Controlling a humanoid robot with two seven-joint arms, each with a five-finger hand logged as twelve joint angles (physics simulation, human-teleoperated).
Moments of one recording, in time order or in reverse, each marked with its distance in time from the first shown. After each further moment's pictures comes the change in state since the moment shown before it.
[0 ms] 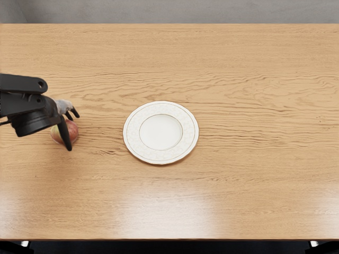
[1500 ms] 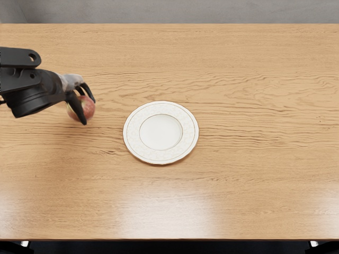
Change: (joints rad) left arm -0.115 0.057 -0.105 -0.095 -0.003 0.014 -0.001; right arm 0.000 0.000 0.000 0.000 0.000 0.000 0.000
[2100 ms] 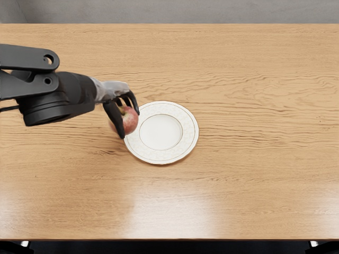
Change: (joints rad) left arm -0.075 -0.015 -0.139 -0.236 0.005 -0.044 0.001; right arm 0.000 0.000 0.000 0.000 0.000 0.001 0.000
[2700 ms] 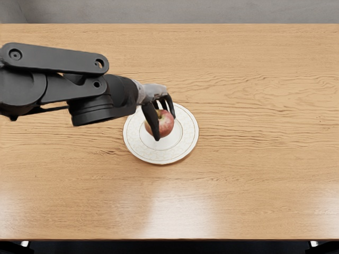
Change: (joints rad) left arm 0.058 -0.208 -0.101 0.135 0.011 -0.010 0.000; right arm 0.000 0.000 0.000 0.000 0.000 0.000 0.000
